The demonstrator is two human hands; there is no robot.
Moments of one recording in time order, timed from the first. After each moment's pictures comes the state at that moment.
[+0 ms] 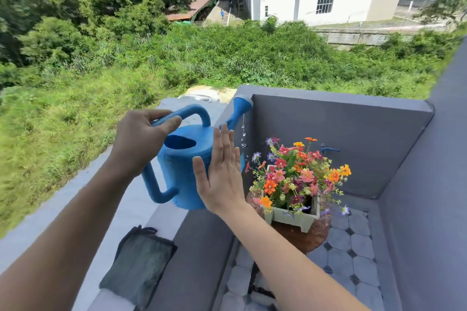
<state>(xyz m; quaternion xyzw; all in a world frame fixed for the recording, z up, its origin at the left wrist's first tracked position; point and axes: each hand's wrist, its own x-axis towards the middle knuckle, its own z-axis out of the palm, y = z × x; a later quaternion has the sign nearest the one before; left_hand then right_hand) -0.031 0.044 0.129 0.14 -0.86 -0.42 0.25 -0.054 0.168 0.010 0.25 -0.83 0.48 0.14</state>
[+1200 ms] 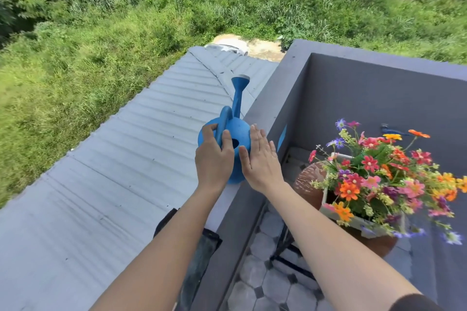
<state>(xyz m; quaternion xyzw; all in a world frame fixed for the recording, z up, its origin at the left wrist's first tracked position) -0.071 0.029 -0.030 0.29 -0.84 -0.40 0.24 -0.130 0.118 -0.105 0.25 -0.91 0.33 -0.05</state>
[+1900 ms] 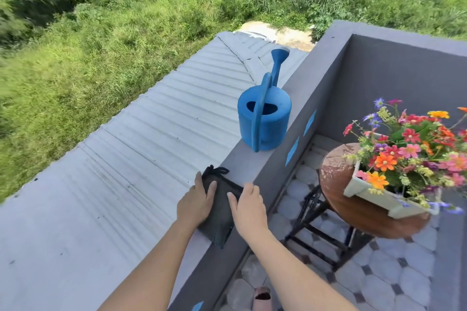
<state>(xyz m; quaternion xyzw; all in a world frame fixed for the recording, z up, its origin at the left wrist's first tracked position) 0.091 -0.060 -0.164 0.39 -0.88 -0.26 -0.10 0.045 0.067 -0.164 0.19 -0.94 0.23 -0.17</state>
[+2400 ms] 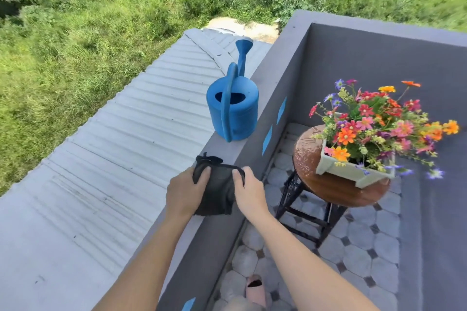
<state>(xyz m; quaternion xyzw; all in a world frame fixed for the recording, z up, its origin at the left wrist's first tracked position) 0.073 -0.019 -0.123 0.33 -0.89 -0.30 0.08 0.023 0.113 -0.152 0.08 -0.84 0.51 -0.20</state>
